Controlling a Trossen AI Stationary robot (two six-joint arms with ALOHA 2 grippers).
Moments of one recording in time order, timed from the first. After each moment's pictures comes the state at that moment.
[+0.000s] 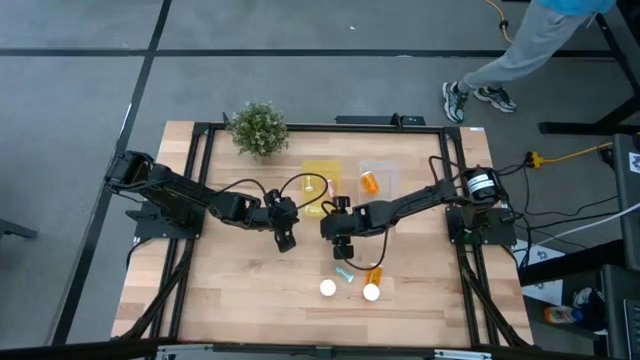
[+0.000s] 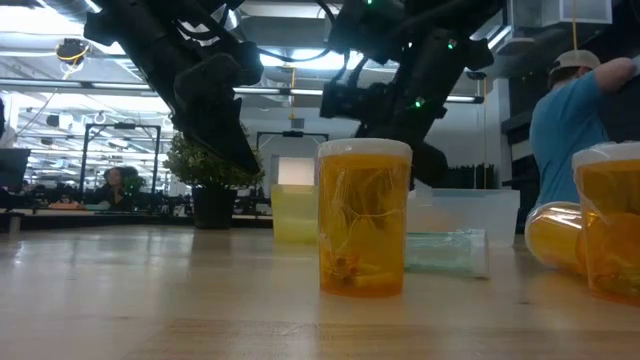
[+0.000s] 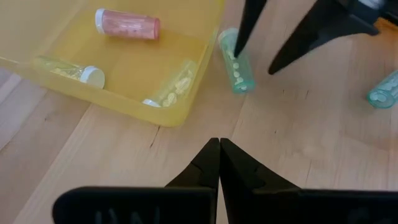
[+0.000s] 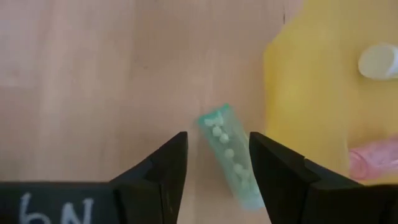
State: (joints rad) left arm -0.17 1.47 0.77 -0.17 -0.35 -0.47; right arm 0.16 1.93 1.19 -0.33 0.27 -0.01
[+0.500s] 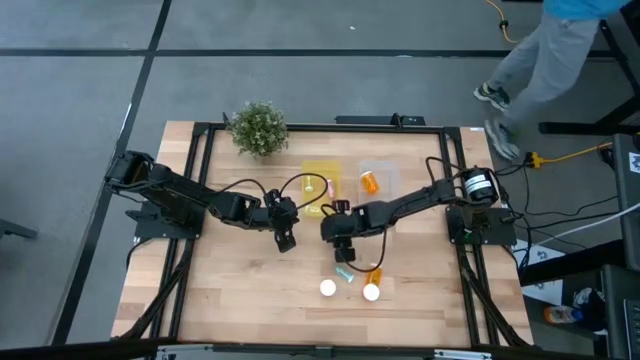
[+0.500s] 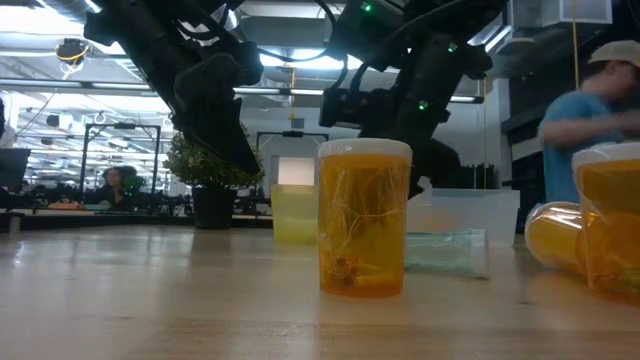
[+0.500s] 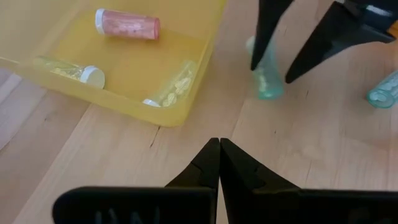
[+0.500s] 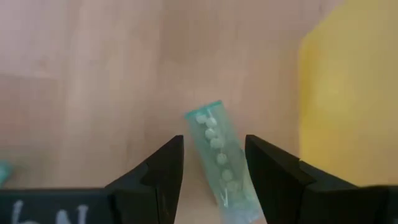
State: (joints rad) left arm -0.17 1.47 0.77 -0.17 -0.35 -0.47; right arm 0.16 1.94 1.19 -0.33 0.16 0.00
